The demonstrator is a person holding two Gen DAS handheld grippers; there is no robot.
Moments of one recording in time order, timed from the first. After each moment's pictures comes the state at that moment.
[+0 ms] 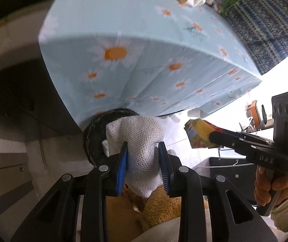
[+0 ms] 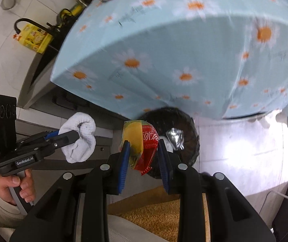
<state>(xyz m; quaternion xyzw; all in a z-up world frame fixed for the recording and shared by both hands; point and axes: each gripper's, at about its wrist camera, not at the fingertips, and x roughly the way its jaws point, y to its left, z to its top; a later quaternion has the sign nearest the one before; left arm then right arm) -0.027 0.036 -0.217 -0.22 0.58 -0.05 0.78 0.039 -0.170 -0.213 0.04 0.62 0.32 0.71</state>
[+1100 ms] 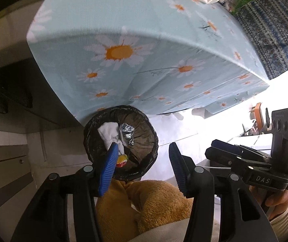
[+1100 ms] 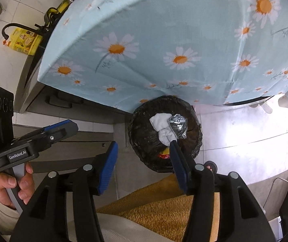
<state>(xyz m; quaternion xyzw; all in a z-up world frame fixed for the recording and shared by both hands) -0.012 0.038 -0.216 -0.23 0.59 -0.03 0.77 0.044 -0.166 -0.230 0.06 0.65 0.30 0.70</state>
